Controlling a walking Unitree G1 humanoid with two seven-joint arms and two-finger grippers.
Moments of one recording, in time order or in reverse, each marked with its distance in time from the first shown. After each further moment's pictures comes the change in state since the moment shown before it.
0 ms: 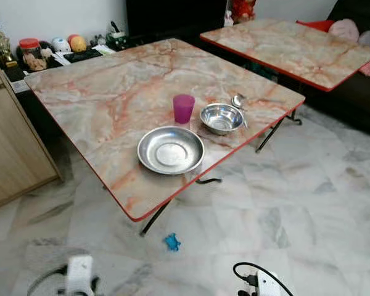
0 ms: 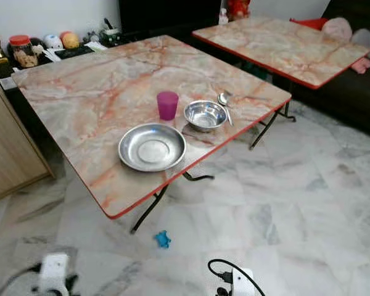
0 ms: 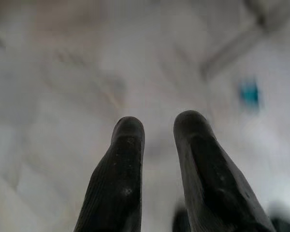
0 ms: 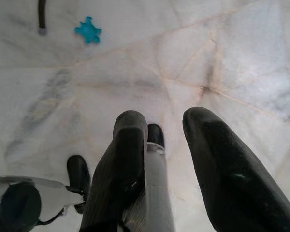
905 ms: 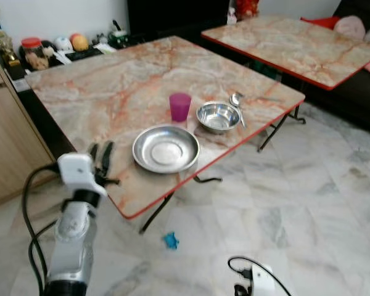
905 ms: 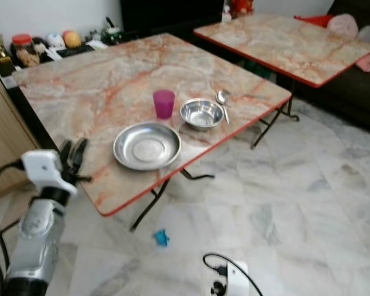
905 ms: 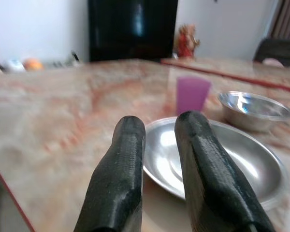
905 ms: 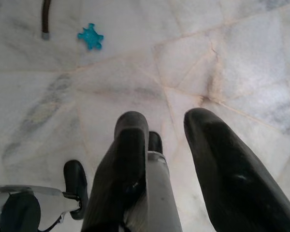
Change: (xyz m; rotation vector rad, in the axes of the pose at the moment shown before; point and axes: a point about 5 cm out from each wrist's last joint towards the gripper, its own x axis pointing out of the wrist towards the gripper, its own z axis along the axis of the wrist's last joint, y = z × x) left arm -0.072 -0.088 0.182 -0.035 -0.873 -0.476; right arm 0.004 0.015 0.009 -0.014 -0.019 -0.002
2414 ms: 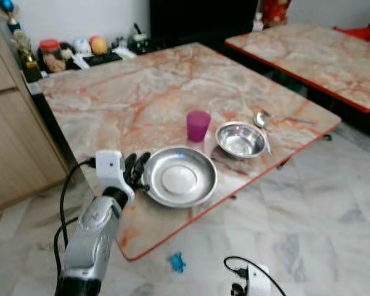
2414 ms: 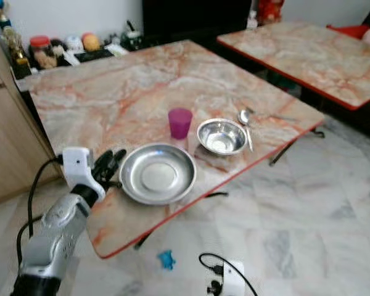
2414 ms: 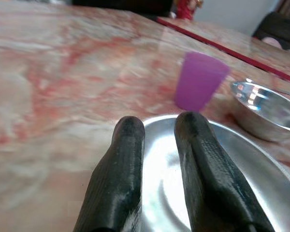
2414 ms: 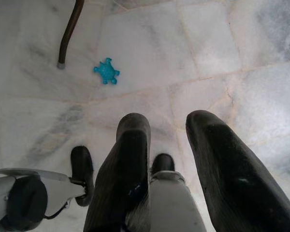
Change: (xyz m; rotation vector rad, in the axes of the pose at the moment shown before) left arm 0.020 -0.032 -0.002 -0.198 0.265 -0.090; right arm 0.001 0.018 -0.003 -0.003 -0.003 -0.005
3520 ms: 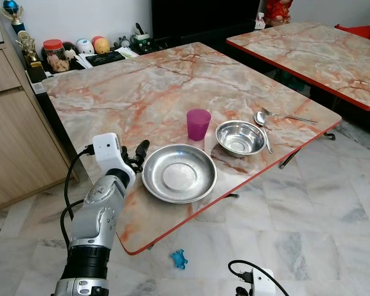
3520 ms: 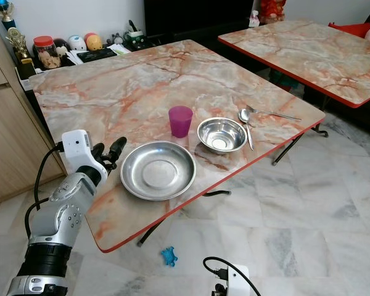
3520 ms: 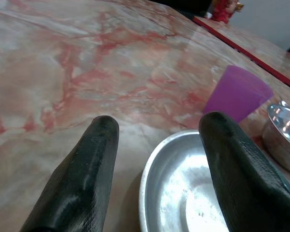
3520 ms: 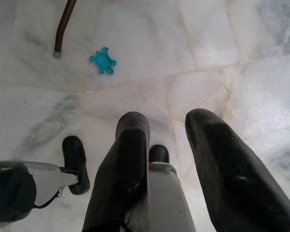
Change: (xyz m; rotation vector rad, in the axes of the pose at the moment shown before) left arm 0.029 0.017 0.011 -0.110 -0.007 0.125; right arm -0.002 -0.020 -0.001 -0.006 -0.002 -0.020
